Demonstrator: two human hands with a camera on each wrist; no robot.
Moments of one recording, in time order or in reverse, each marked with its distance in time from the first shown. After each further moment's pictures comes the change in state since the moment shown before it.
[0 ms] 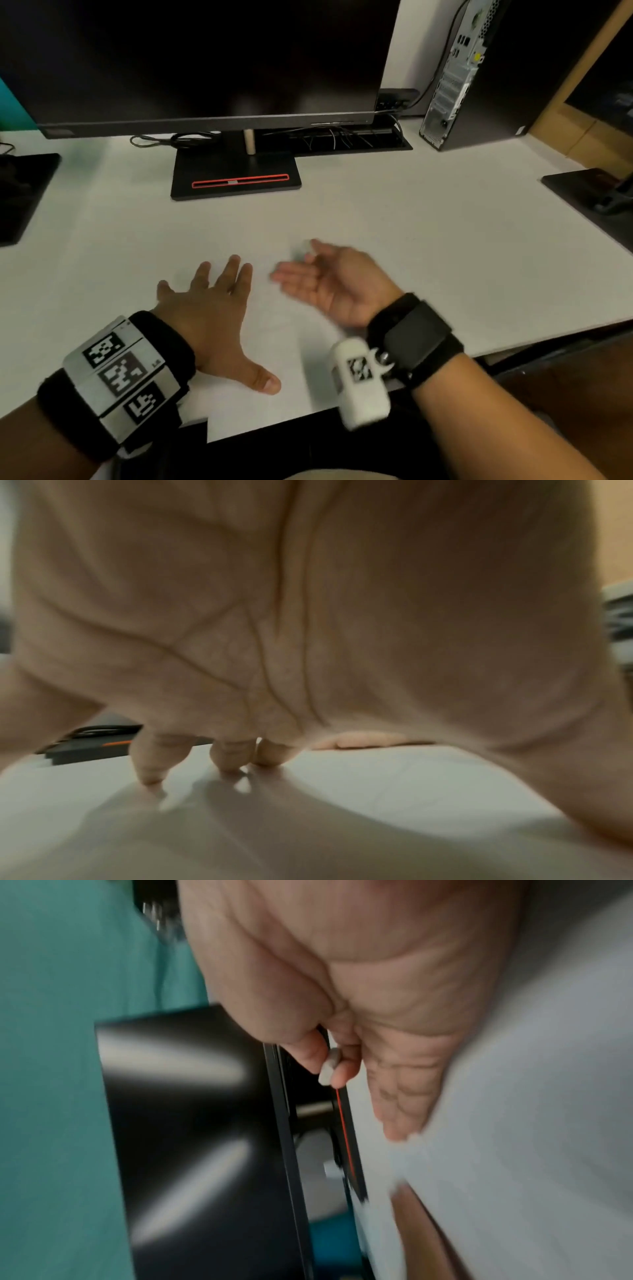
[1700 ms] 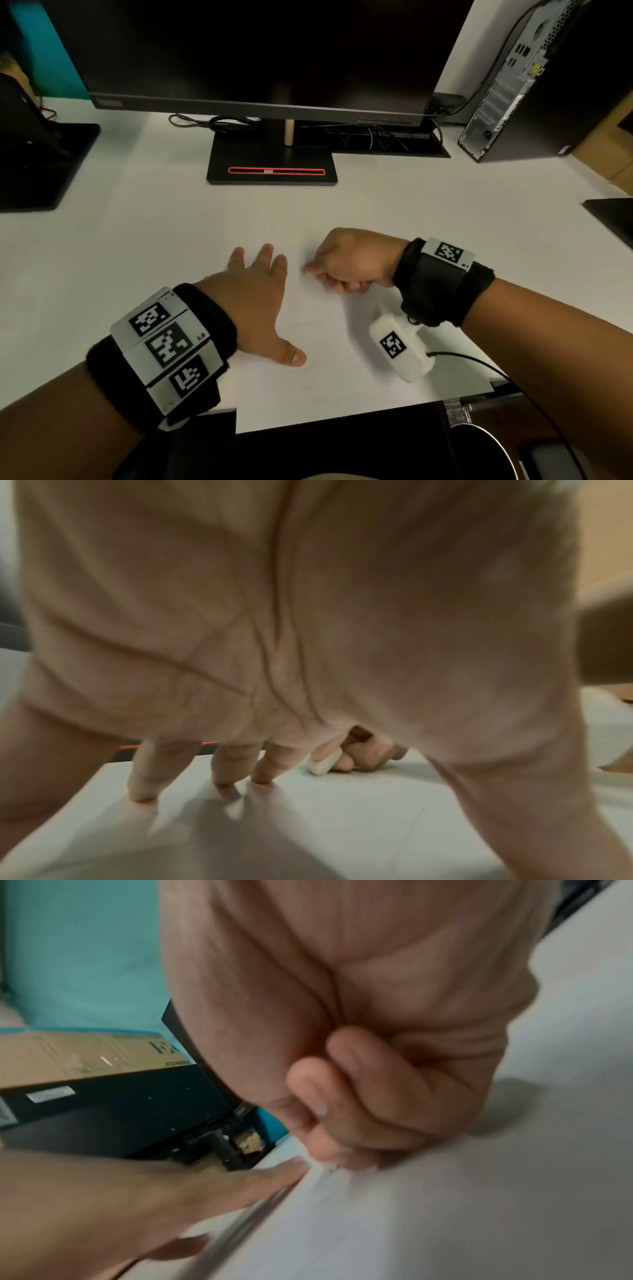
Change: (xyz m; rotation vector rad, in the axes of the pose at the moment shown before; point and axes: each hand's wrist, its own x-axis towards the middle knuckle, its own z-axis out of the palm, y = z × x) left_hand 0.002 -0.005 -0.007 -0.102 0.015 0.070; right_hand 0.021 -0.034 0.037 -1.568 -0.046 -0.029
